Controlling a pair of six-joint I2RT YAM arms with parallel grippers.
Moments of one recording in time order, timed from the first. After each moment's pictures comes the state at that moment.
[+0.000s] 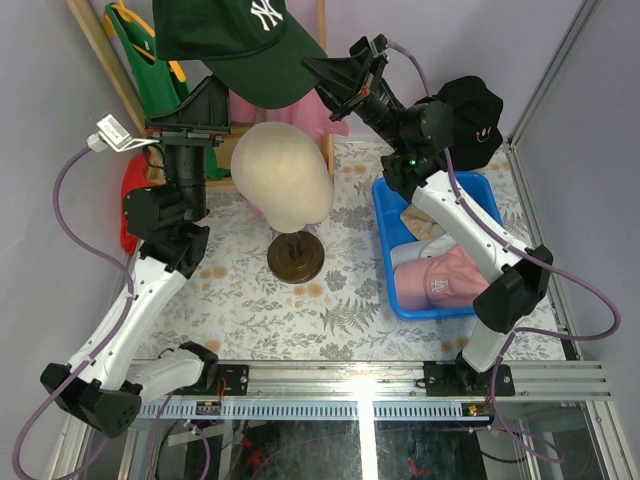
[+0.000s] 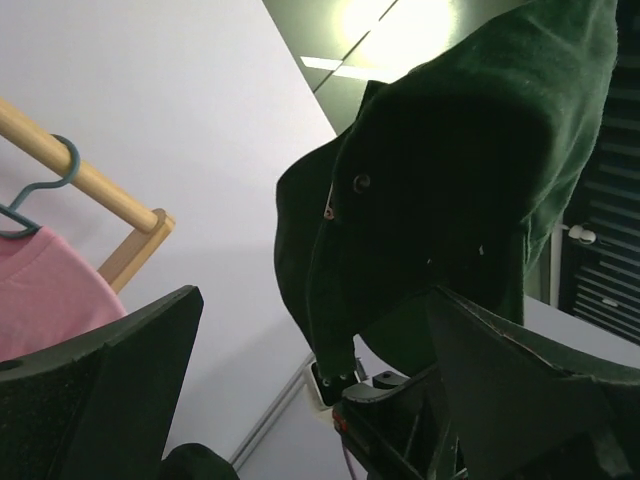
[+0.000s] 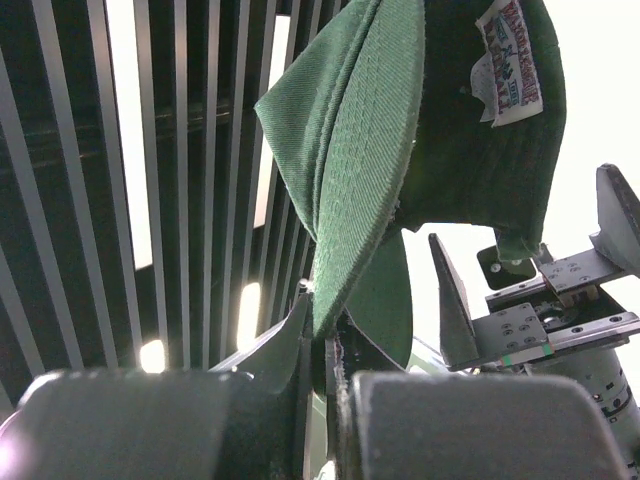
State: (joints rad) left arm -0.43 1.07 1.20 0.69 -0.27 -0.80; right arm 0.63 1.74 1.82 0.78 -0.47 2.04
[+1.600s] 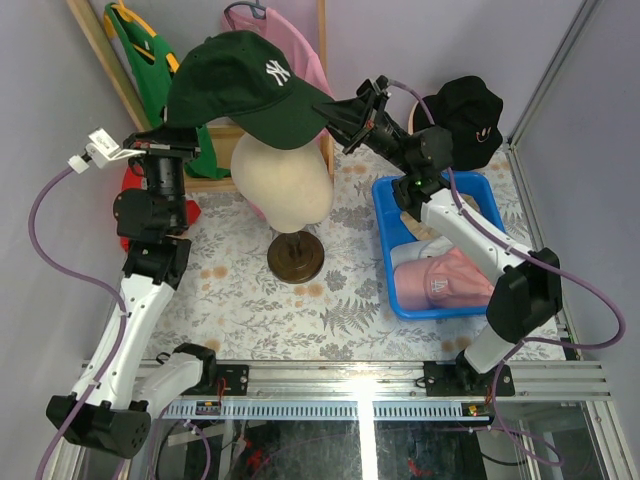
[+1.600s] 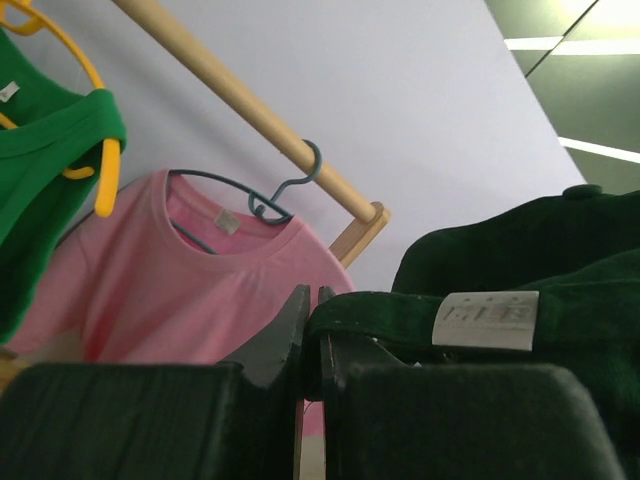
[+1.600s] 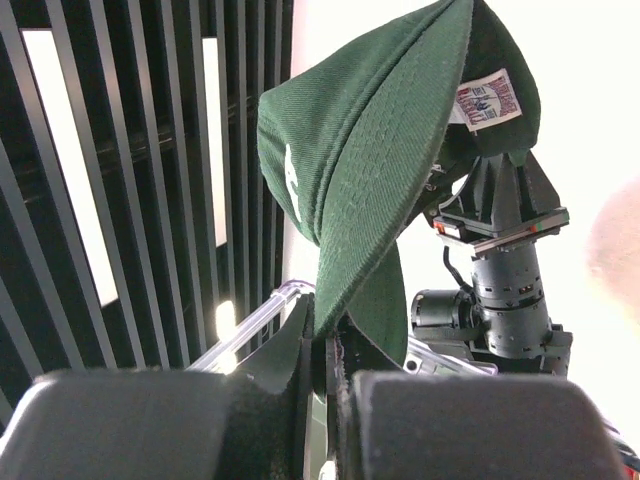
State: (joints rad) left arm -0.21 0.96 1.07 0.45 -0.31 -0.72; right arm 0.56 1.65 1.48 0.88 -0.57 2.06
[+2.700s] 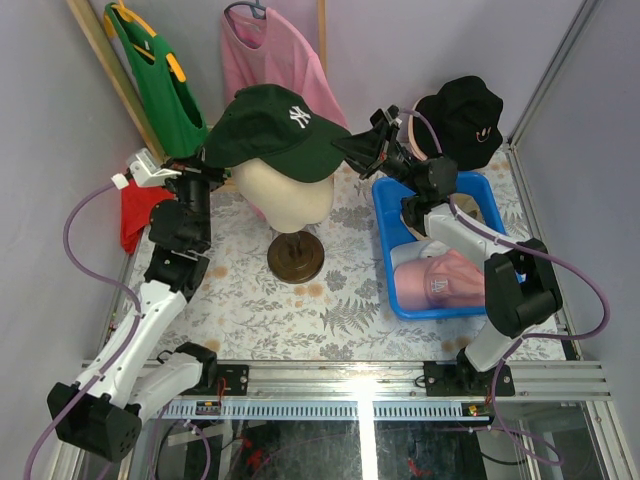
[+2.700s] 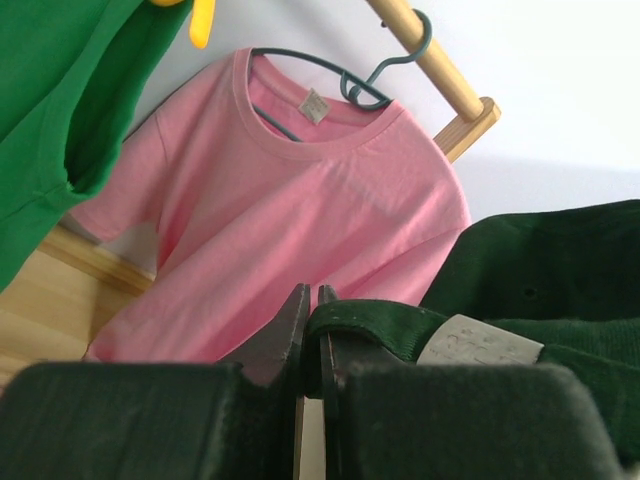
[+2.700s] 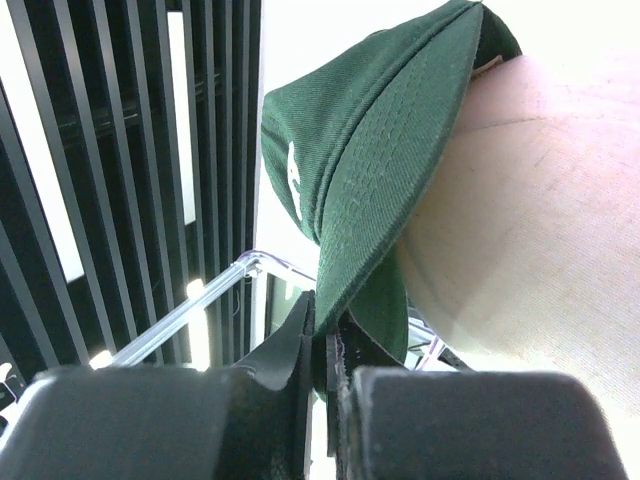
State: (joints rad) left arm -0.31 0.94 0.87 0.43 -0.41 -0.67; right arm 0.44 1.67 1.18 1.22 -0.70 2.09
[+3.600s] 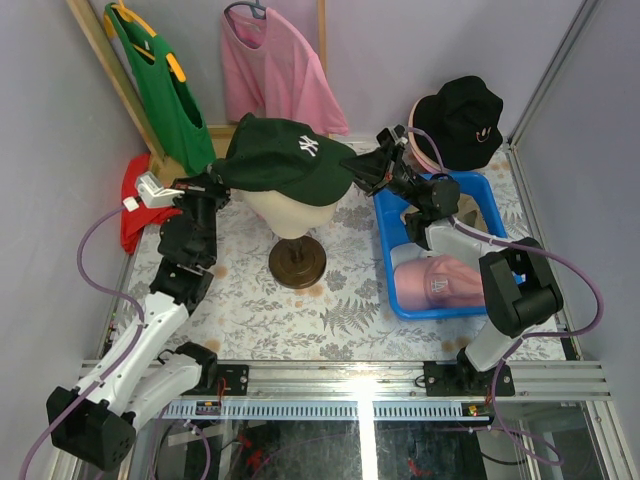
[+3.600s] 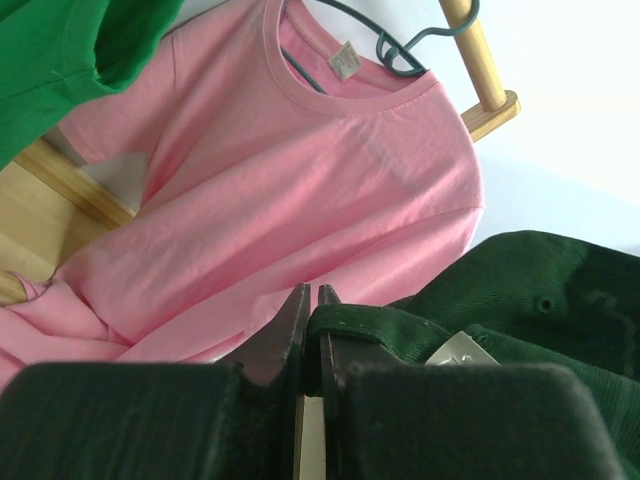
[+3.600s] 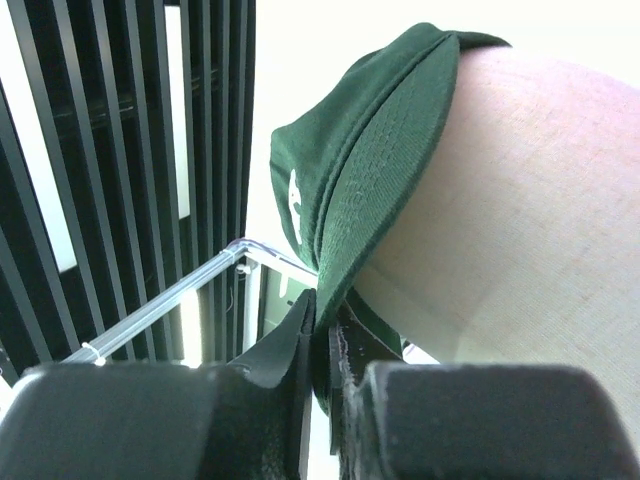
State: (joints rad) left arm -0.36 0.87 0.72 0.42 -0.48 -0.89; right arm 0.43 1.67 1.00 1.42 -0.71 2.09
